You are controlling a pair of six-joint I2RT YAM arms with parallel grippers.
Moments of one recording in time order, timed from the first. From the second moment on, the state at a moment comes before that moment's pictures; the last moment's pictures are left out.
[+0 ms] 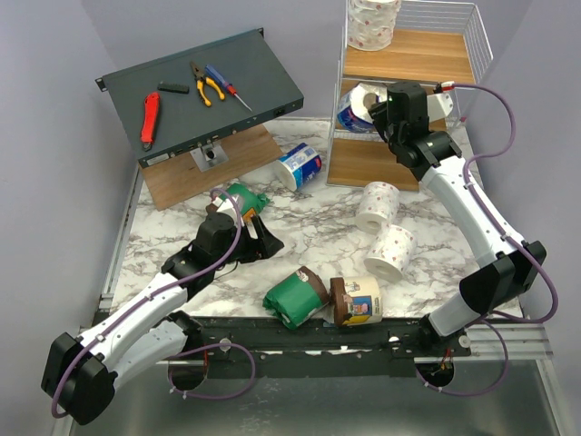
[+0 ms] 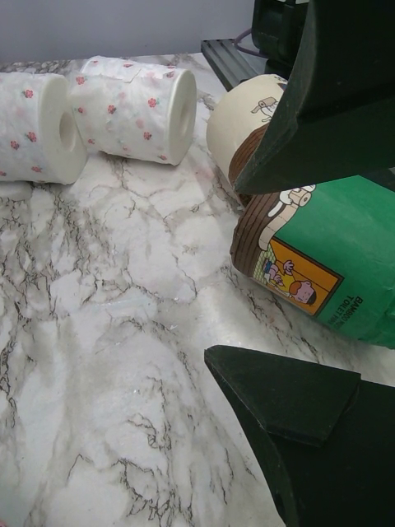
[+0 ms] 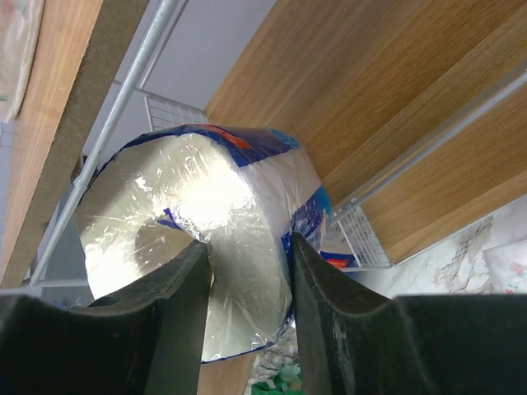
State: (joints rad) left arm -0.60 0.86 0.53 -0.18 0.14 -0.77; right arm 0.42 1.58 1.70 -0.52 0.55 1.12
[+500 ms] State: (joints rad) left arm -0.60 0.86 0.53 -0.18 0.14 -0.77; right arm 0.42 1.58 1.69 -0.48 0.54 1.12
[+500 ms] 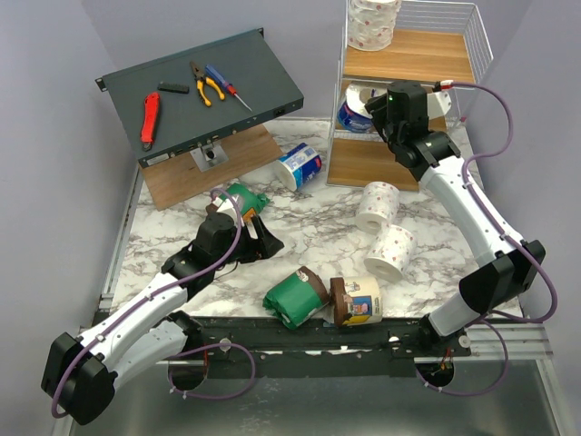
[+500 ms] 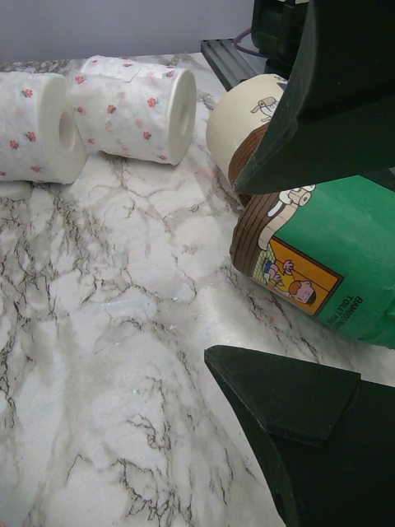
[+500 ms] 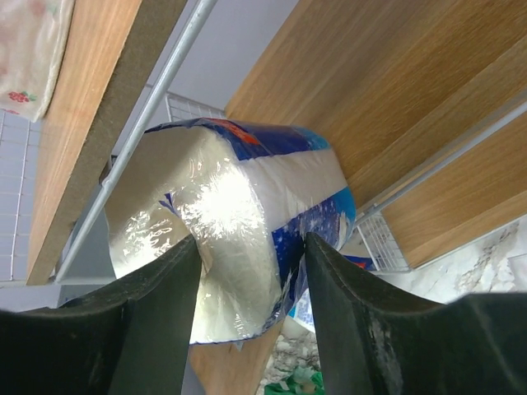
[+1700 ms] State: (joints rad) left arm -0.60 0.92 0.61 -0.16 0.14 -0.78; right arm 0.41 1.57 1.63 -0.36 0.49 1.02
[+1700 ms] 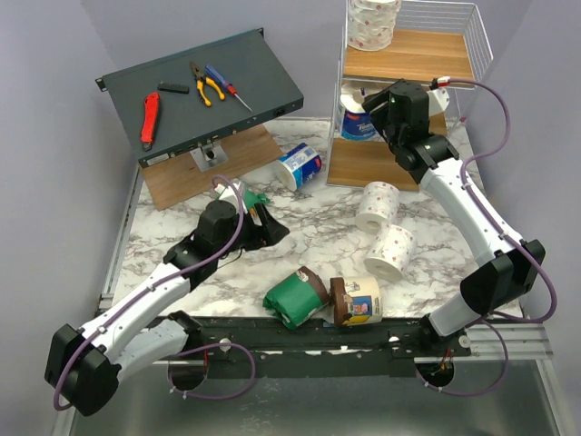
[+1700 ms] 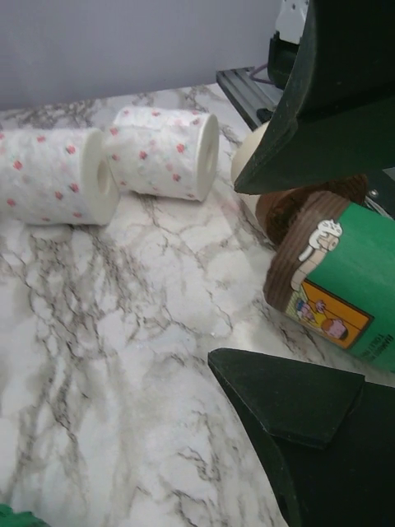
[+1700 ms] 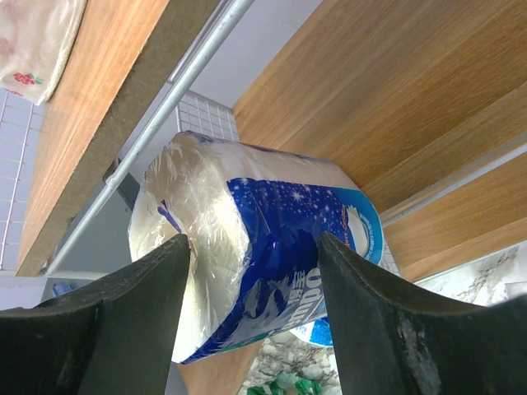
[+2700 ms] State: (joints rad) left arm -0.75 1.60 1.19 0.56 0.05 -0.14; right arm 0.38 1.58 1.64 -0.36 0.41 1.03
